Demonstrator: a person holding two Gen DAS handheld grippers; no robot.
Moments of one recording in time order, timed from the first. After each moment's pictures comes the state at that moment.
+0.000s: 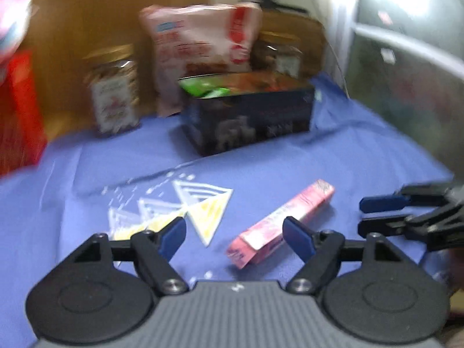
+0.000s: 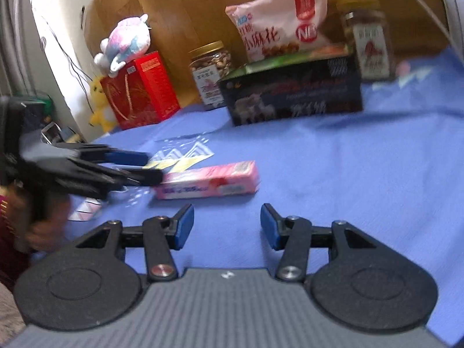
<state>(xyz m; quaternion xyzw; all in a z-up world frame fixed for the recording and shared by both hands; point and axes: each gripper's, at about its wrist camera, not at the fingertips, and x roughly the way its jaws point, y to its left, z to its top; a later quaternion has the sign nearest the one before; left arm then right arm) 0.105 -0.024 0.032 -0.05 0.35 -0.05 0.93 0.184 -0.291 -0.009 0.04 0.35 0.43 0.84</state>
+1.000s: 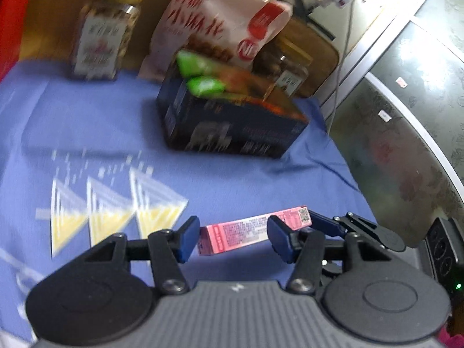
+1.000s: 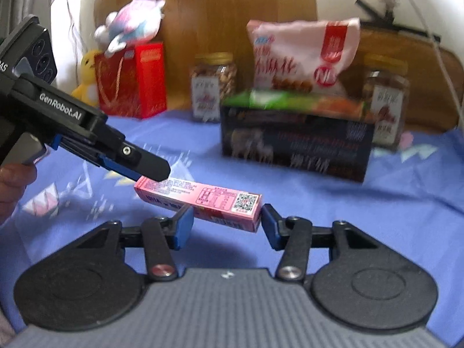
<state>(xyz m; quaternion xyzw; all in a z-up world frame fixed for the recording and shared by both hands) 0.159 -0.009 0.041 -0.23 0.39 -0.11 0.89 0.197 -0.248 0.006 -0.08 0.27 0.40 0.87</state>
